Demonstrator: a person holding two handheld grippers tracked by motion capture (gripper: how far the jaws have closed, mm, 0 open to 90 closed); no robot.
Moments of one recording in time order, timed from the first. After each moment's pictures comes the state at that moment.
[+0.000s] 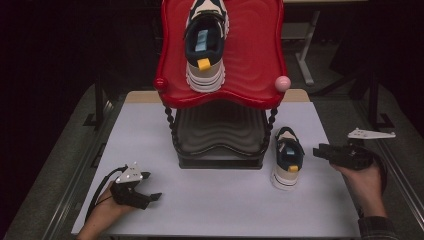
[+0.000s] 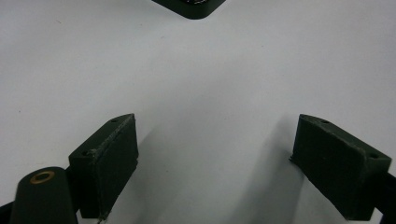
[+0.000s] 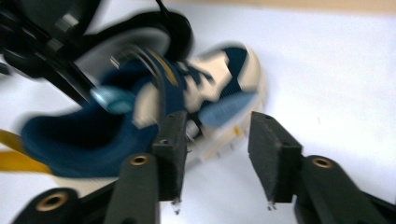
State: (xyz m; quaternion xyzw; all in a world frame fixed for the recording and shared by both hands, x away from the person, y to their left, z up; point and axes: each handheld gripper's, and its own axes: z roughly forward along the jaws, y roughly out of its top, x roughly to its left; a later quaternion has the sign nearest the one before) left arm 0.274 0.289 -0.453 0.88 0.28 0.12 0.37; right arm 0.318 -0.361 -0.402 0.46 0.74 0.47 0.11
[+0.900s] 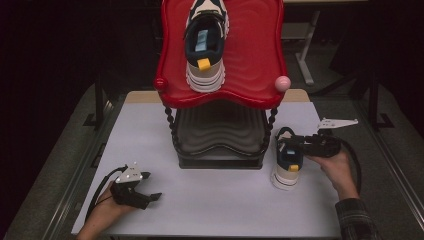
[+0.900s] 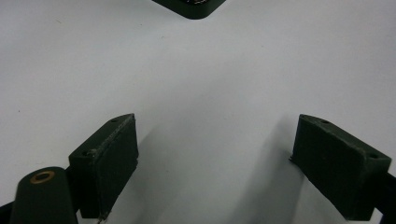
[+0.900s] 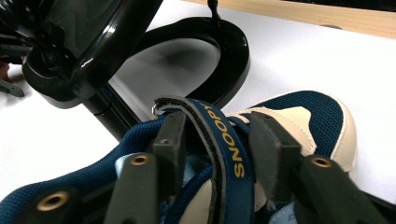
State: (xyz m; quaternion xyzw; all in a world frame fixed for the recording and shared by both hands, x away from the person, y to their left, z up) left arm 0.274 0.289 -0.454 0.88 0.28 0.12 0.37; right arm 0.366 -0.306 -0.413 0.37 0.78 0.50 0.06
